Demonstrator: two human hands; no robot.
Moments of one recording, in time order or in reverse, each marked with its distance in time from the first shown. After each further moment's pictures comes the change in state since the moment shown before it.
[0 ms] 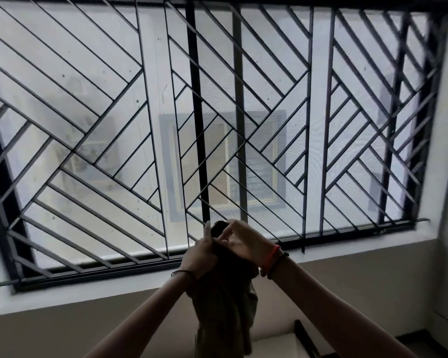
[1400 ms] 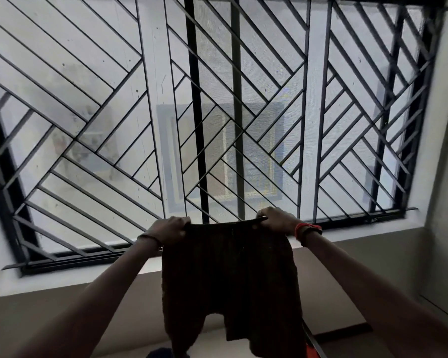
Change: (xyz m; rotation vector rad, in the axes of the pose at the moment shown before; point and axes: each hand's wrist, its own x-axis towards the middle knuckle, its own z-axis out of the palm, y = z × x) left_hand 0.000 -0.057 -0.057 0.533 -0.143 0.156; right_hand -0.028 -0.026 -0.103 -1.507 0.185 -0.075
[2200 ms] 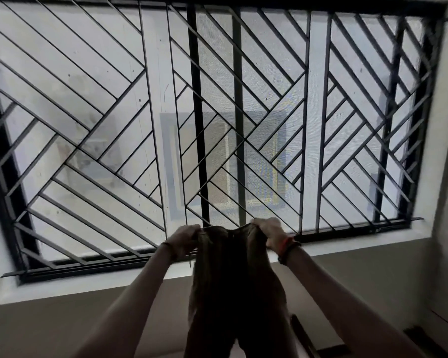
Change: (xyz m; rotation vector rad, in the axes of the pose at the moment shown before) left_hand 0.009 0.045 0.001 -1.461 -0.094 -0.393; right_hand 0.021 -0.017 0.027 1.228 0.275 0.399
